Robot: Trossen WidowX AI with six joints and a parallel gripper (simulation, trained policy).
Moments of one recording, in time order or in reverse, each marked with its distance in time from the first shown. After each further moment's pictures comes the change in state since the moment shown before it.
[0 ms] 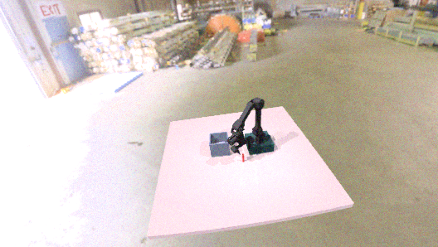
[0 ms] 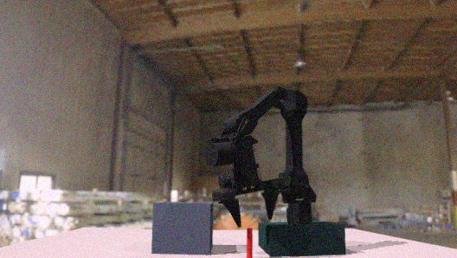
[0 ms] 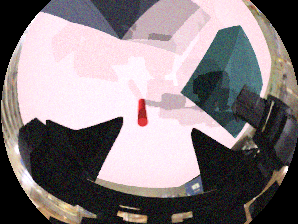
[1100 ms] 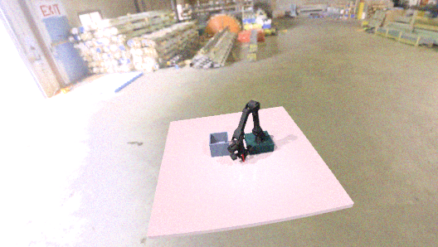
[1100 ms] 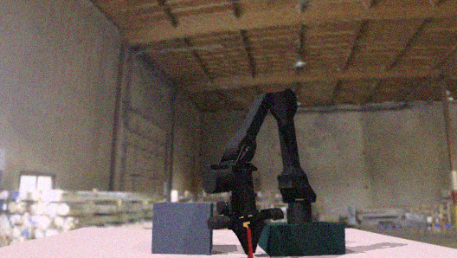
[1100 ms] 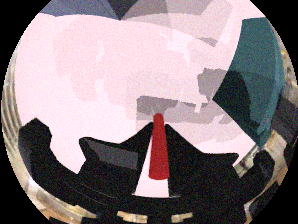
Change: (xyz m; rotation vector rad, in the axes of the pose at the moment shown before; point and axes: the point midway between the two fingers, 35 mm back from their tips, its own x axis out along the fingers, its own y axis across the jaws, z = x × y) arm 0.069 0.030 -0.005 0.068 0.005 0.065
